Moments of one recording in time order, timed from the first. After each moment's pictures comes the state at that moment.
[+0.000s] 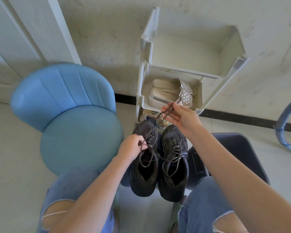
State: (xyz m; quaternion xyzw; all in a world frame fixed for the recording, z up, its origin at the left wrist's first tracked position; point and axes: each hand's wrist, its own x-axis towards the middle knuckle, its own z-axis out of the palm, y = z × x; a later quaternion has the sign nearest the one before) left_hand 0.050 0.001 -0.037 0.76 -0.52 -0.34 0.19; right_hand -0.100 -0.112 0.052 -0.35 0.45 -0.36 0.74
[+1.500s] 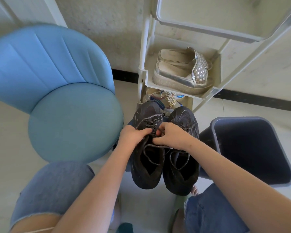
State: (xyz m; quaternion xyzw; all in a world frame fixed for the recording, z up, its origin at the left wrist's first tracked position) left_hand 0.049 -0.013 -0.059 0.81 -0.24 -0.49 0.22; right_hand -0.089 -0.075 -0.036 -0.75 0.47 0.10 0.46
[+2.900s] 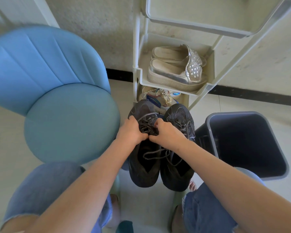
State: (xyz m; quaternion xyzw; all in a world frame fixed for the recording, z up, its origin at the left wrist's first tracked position) left_hand 0.042 -0.021 -0.054 0.81 -0.43 -0.38 0.07; right_hand -0.086 -0.065 -0.039 -0.80 0.48 0.11 0.35
